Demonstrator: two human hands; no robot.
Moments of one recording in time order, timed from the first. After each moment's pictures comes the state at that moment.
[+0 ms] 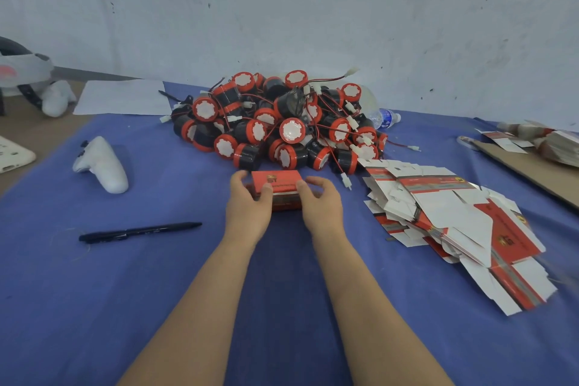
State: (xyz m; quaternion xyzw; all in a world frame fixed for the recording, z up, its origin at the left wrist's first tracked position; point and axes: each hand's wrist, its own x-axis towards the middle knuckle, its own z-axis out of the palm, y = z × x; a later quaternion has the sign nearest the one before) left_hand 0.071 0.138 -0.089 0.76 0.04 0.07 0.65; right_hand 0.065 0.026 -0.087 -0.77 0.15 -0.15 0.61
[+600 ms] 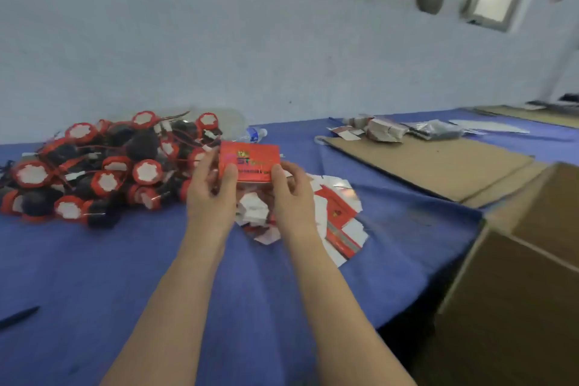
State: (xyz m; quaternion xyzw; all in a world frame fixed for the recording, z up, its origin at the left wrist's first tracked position) left_hand -0.011 0.010 0.013 0.59 -0.19 0.03 0.79; right_hand -0.052 -0.076 0.006 -0.62 0.14 -0.37 0.68
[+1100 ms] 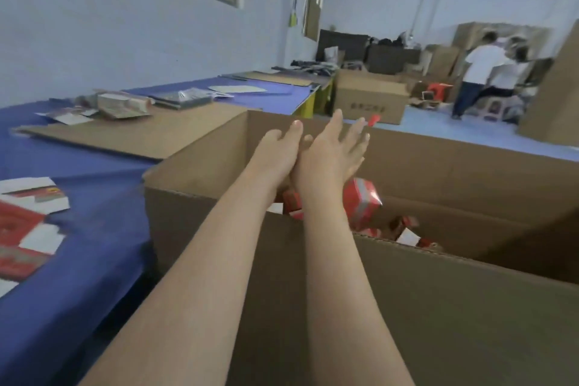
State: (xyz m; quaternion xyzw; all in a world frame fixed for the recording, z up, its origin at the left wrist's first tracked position) left_hand -0.343 -0.265 0.073 0.55 -0.48 -0.42 0.55; right_hand -0.411 -0.259 0.078 -0.61 0.63 -0.45 0.14
